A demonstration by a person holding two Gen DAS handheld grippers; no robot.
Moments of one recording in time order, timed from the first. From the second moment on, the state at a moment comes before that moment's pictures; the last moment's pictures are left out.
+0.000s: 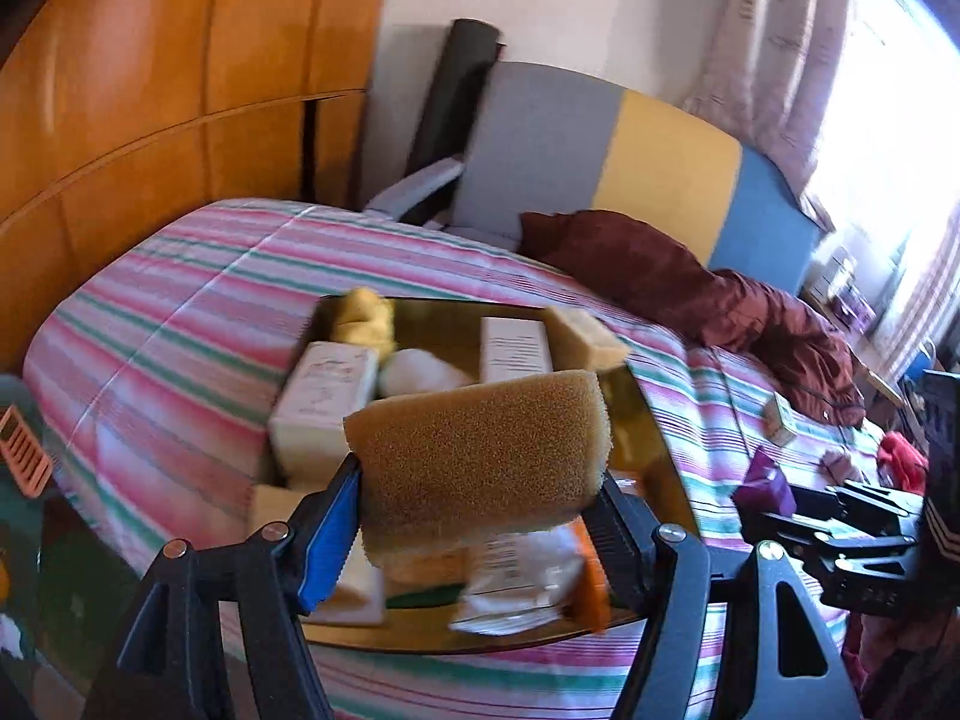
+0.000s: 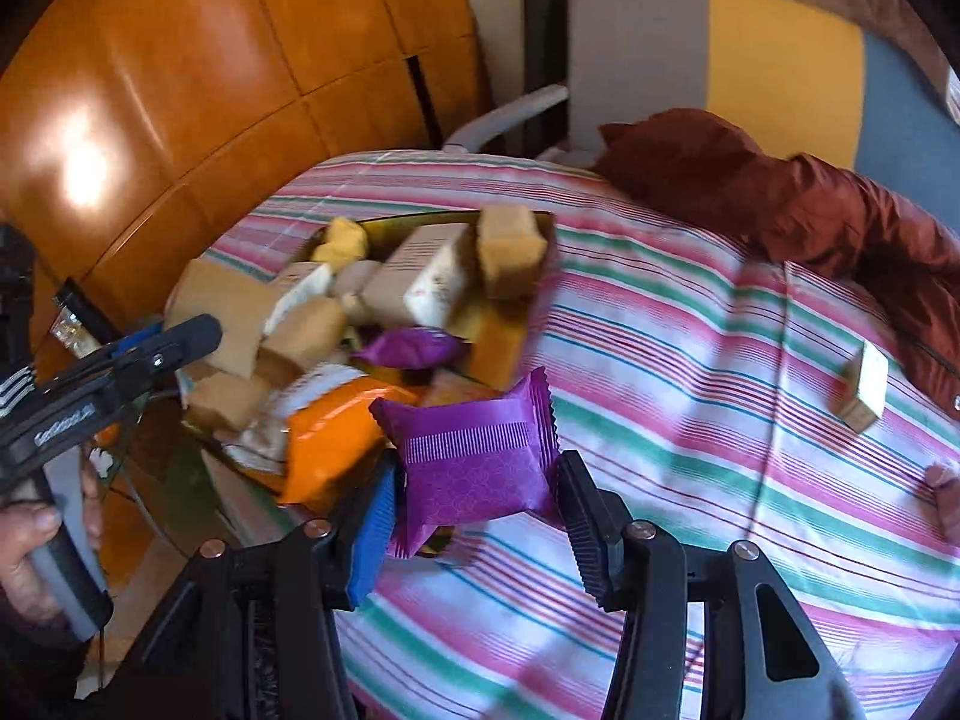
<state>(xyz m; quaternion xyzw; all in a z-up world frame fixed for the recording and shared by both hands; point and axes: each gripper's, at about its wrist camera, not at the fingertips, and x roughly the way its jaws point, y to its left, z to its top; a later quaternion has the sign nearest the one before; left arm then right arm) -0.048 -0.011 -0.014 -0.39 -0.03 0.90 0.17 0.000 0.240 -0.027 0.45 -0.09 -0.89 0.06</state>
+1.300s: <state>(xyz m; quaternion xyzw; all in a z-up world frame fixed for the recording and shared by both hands) -0.101 0.031 -0.049 -0.42 -0.01 0.89 0.18 -0.034 0.234 -0.038 0.43 -0.17 -0.89 0.04</state>
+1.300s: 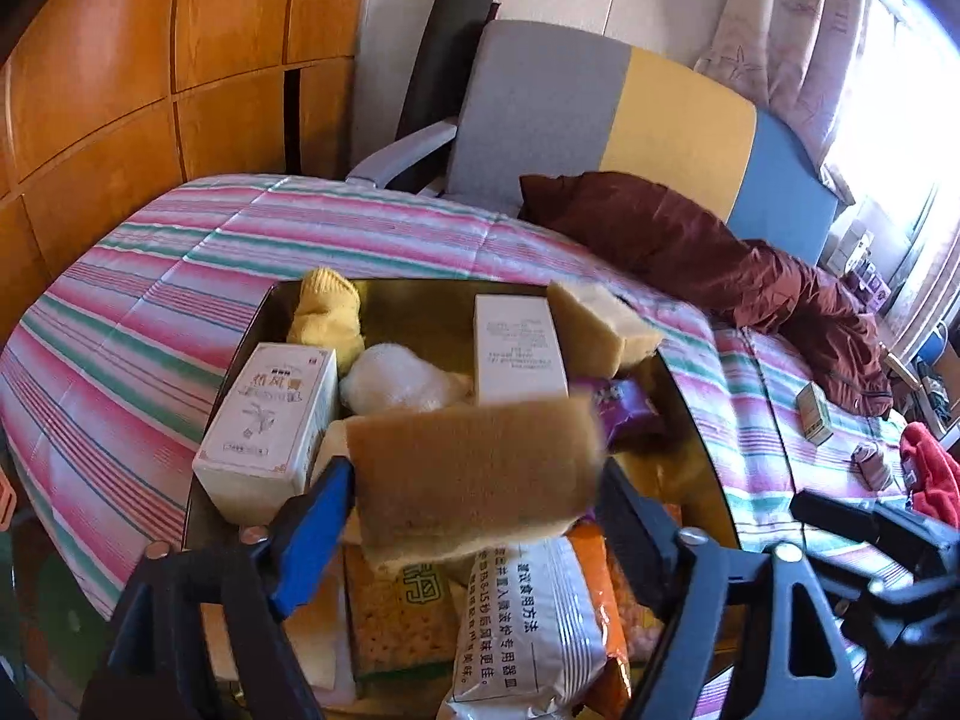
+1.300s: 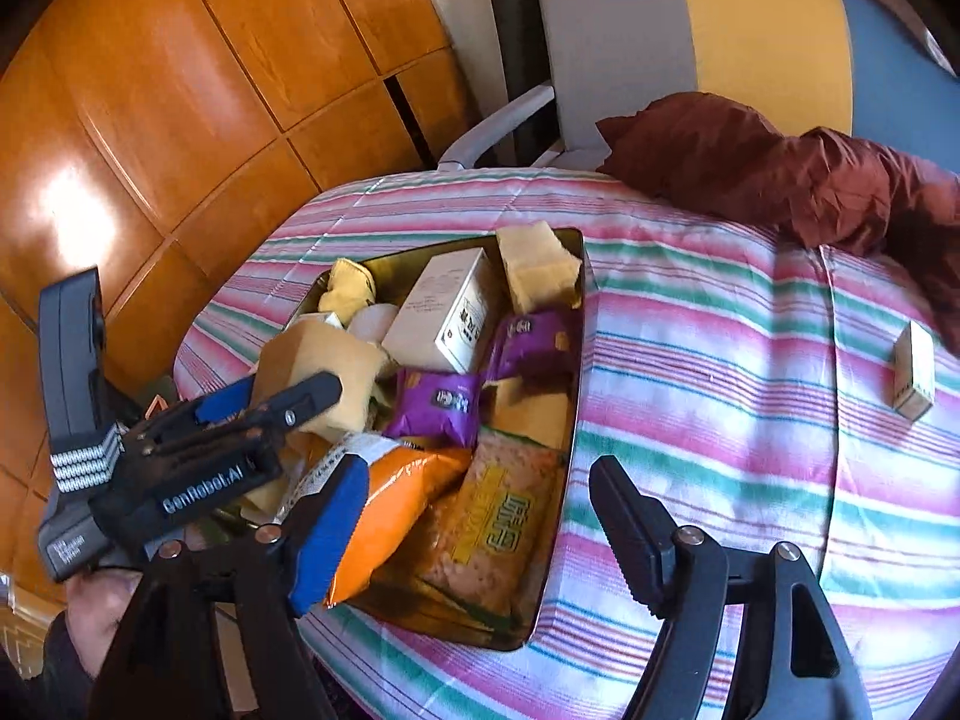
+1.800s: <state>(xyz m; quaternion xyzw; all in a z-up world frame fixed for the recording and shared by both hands) -0.101 0.025 -0.063 -0.43 0.02 0.89 0.13 -0.017 0.225 -0.048 0.44 -0.16 -0.88 0.03</state>
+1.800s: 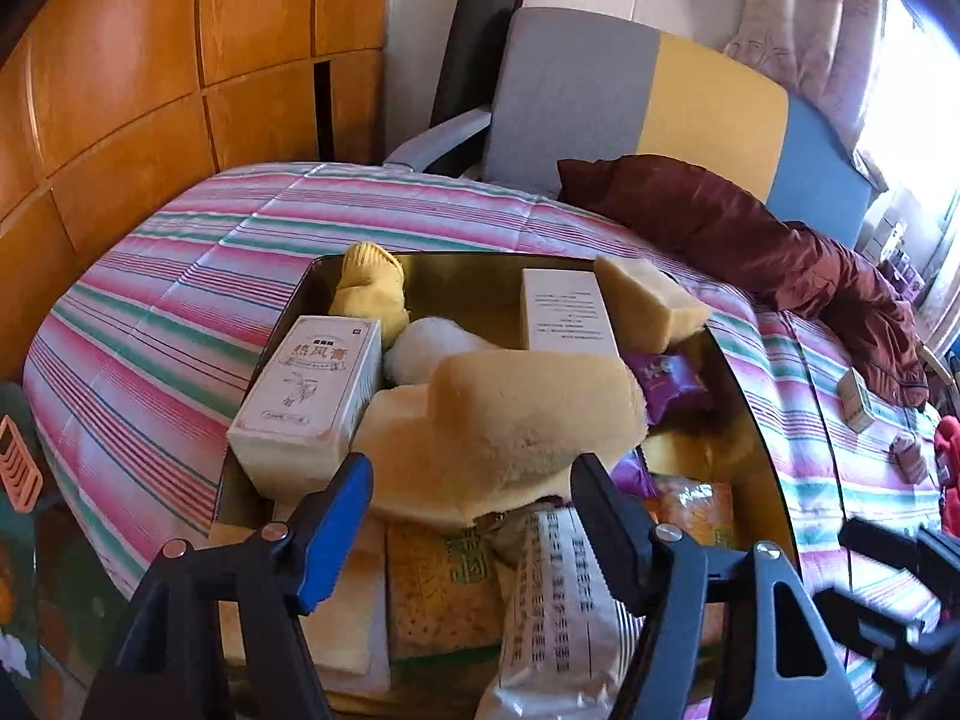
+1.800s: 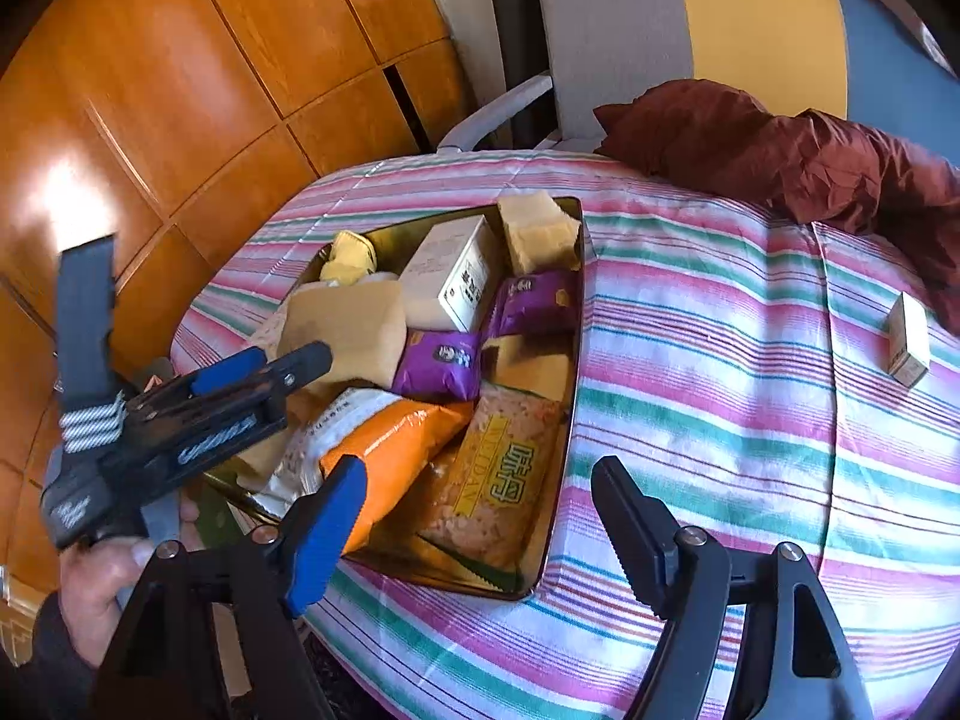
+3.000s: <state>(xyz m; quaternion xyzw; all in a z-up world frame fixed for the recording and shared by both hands) -0.024 0.054 0.001 -0.36 0.05 0.91 0.20 0.037 0.258 -0.039 0.42 -0.15 -0.90 -0.03</state>
